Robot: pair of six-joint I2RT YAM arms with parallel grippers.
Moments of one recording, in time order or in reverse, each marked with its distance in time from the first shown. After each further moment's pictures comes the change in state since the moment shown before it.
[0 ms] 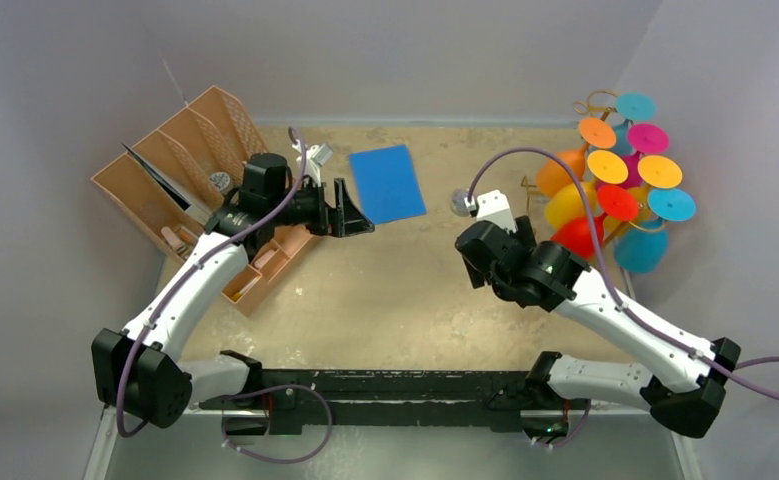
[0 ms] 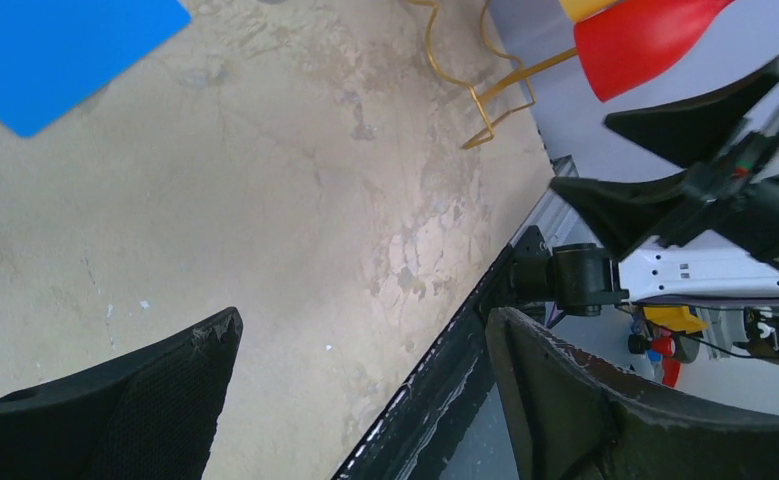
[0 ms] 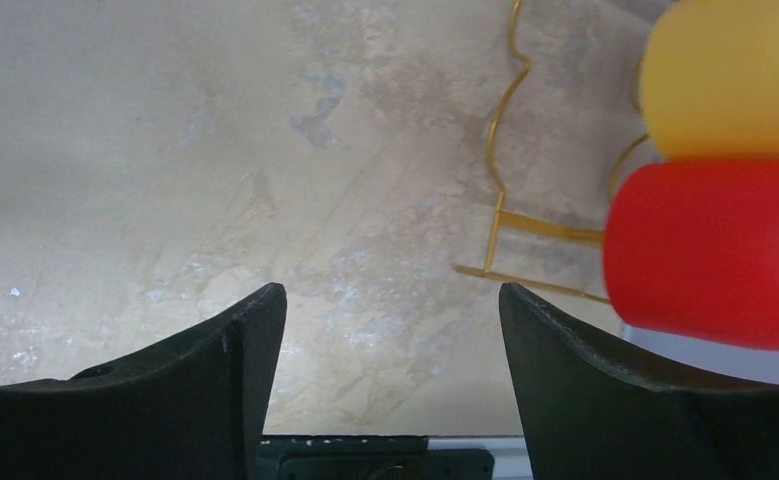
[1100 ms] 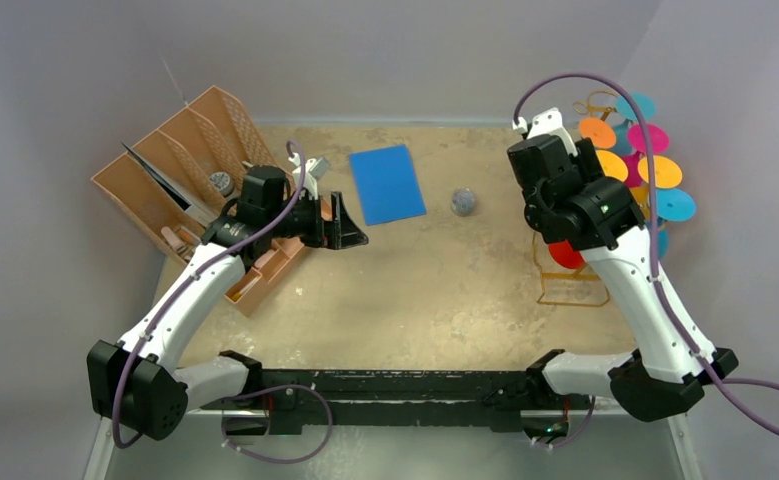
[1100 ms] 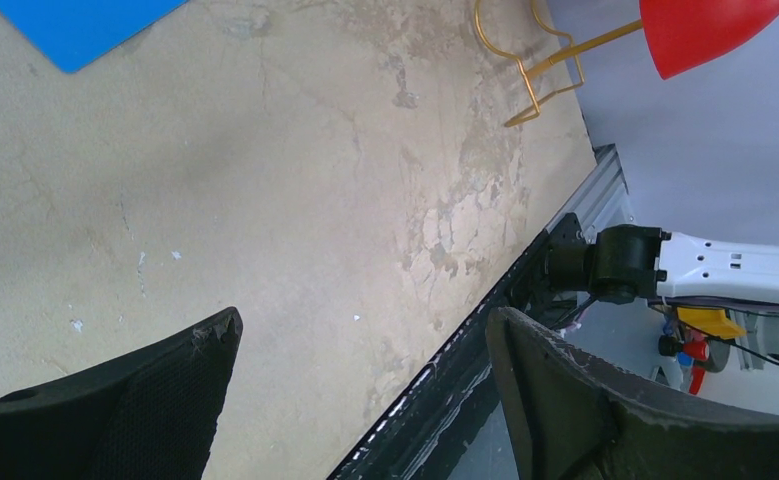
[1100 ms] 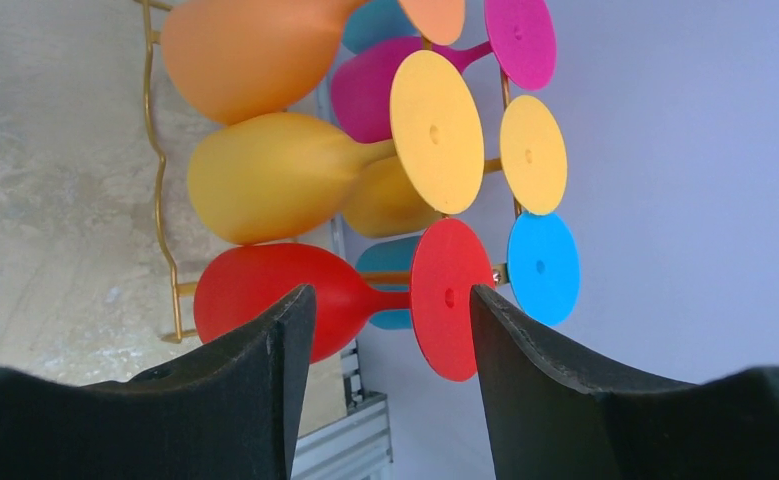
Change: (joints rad) left arm 0.000 -0.058 -0.084 -0.058 -0.070 0.037; right arm -0.345 0.204 0.602 -0.208 0.294 -0.493
